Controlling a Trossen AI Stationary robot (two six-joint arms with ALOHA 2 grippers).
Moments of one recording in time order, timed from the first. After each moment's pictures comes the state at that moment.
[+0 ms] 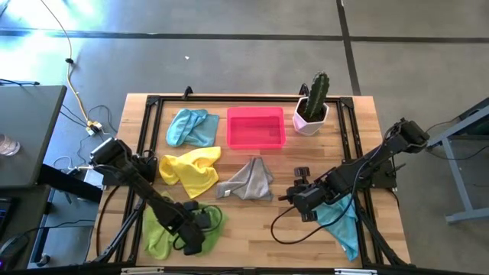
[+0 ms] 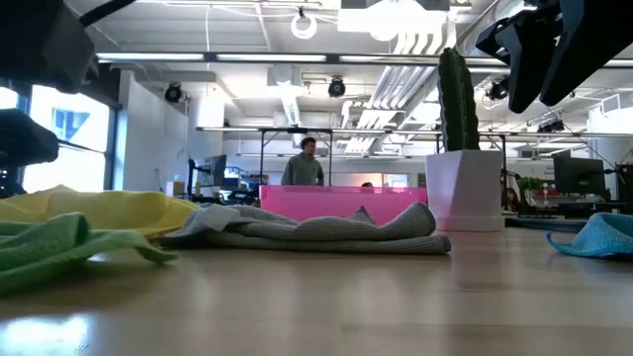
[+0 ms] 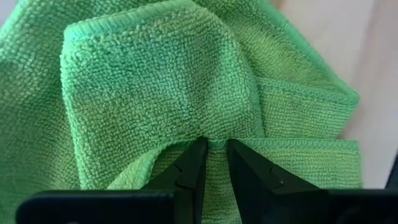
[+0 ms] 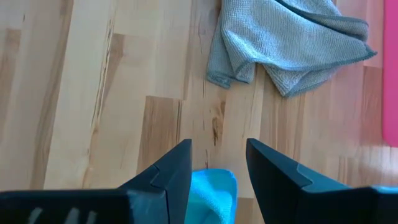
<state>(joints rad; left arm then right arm) -0.65 1.80 0.98 -0.54 -0.06 -1.01 0.53 1.44 1.06 -0.82 0.26 0.33</state>
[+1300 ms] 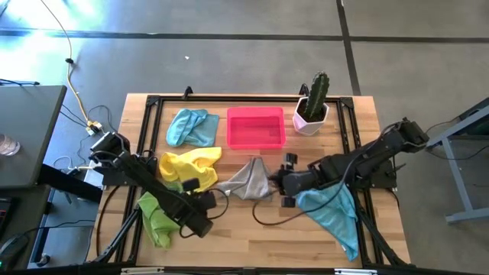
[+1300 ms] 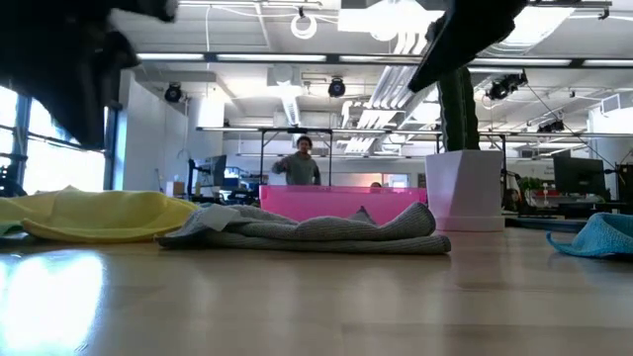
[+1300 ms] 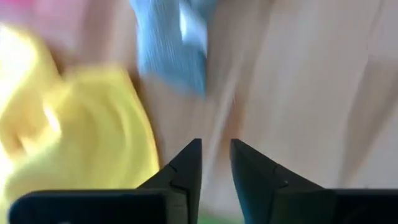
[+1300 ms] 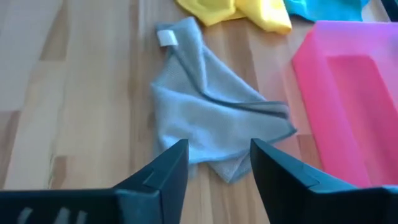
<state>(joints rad) -0.51 1.73 1.22 -0.97 -0.42 -0.87 0.35 1.46 1.07 -0.53 0.37 0.25</state>
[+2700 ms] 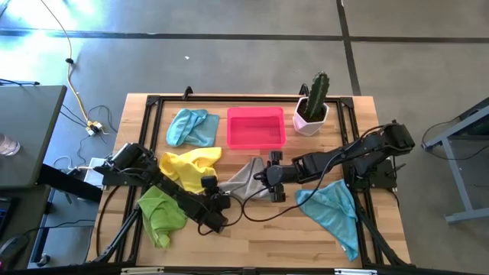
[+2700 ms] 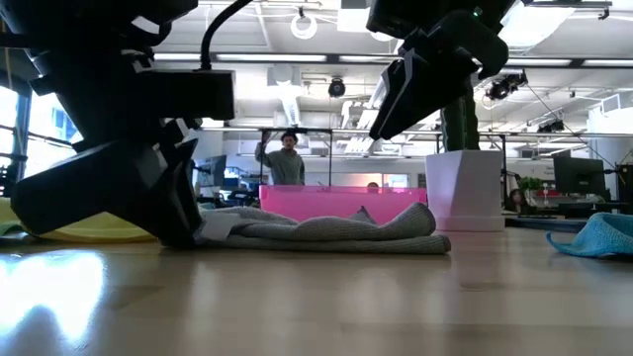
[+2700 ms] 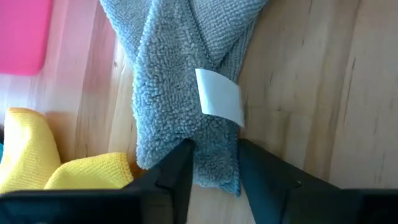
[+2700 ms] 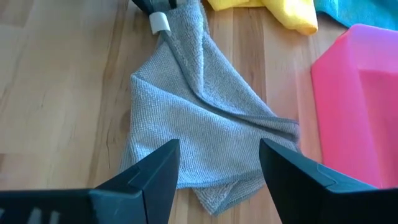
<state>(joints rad) -0.42 1.96 1.13 -0.68 -0.62 -0.64 0.24 1.60 1.07 -0.40 0.27 0.02</state>
